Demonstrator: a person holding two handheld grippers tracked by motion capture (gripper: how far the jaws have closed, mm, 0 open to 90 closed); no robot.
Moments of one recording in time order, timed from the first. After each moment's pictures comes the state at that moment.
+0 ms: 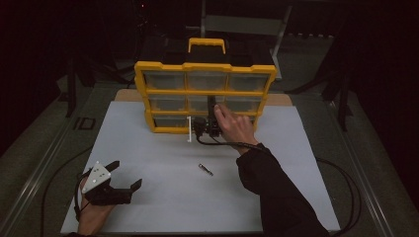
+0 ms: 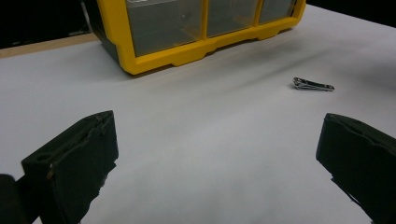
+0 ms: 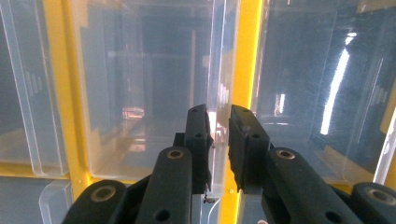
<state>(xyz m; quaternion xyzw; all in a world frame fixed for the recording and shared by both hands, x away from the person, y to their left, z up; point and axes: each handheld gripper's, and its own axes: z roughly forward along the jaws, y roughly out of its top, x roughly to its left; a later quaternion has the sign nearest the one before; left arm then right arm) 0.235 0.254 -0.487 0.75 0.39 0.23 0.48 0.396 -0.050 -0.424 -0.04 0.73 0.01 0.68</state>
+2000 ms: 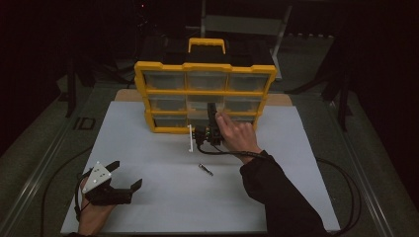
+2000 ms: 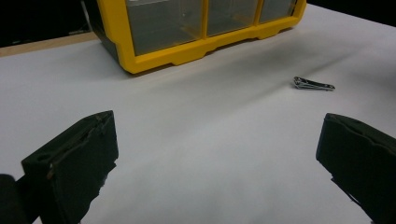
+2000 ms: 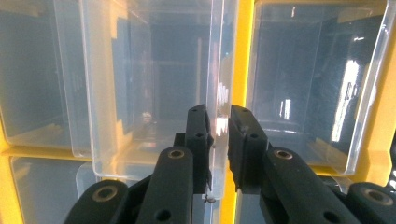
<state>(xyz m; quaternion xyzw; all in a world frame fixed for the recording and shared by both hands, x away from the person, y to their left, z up) 0.235 0.254 -0.488 0.75 0.40 0.23 0.48 0.368 -0.054 -0.422 -0.05 0.74 0.02 0.67</state>
